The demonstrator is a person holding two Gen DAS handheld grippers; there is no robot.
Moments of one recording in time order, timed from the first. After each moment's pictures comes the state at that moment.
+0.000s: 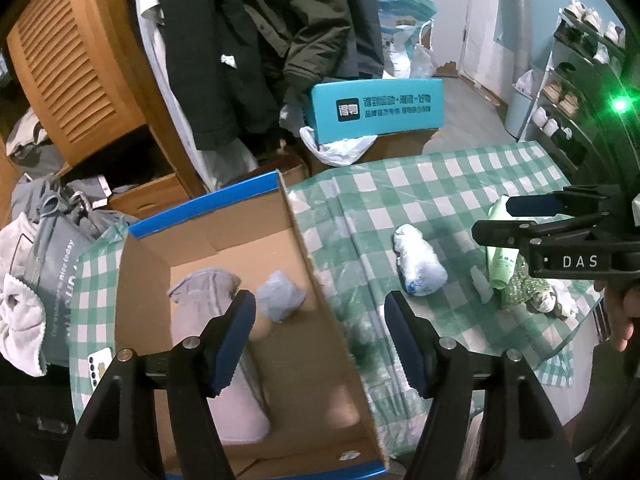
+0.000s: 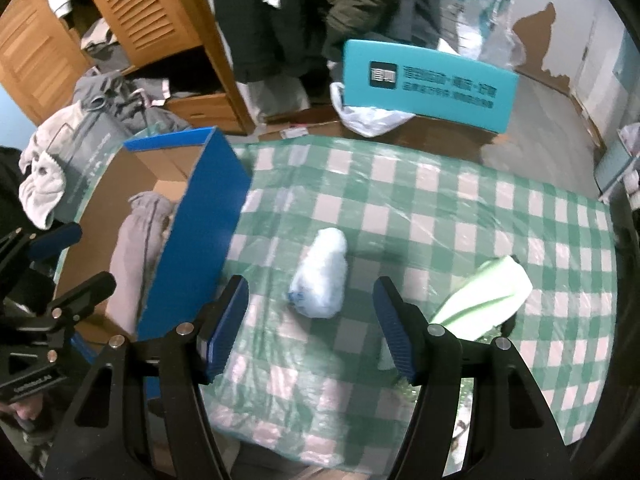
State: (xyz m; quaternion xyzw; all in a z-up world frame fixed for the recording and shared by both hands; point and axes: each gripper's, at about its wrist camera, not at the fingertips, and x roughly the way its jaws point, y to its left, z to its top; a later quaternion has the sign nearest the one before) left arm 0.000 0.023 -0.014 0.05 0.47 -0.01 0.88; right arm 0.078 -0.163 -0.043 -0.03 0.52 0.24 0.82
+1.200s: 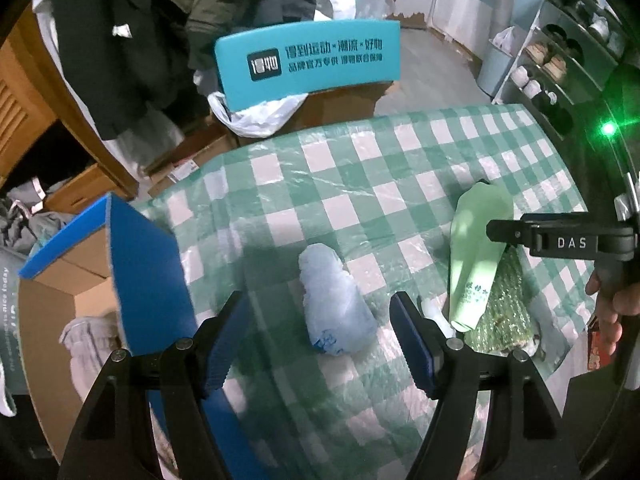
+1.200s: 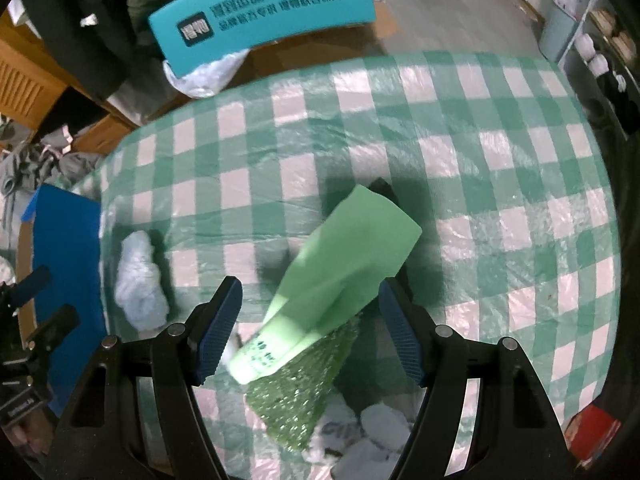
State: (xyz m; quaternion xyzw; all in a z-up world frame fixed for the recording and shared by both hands) left arm 0.101 -0.068 -0.083 0.05 0.56 -0.07 0.82; right arm 0.144 -0.304 -0.132 0.08 0.63 0.11 0.77
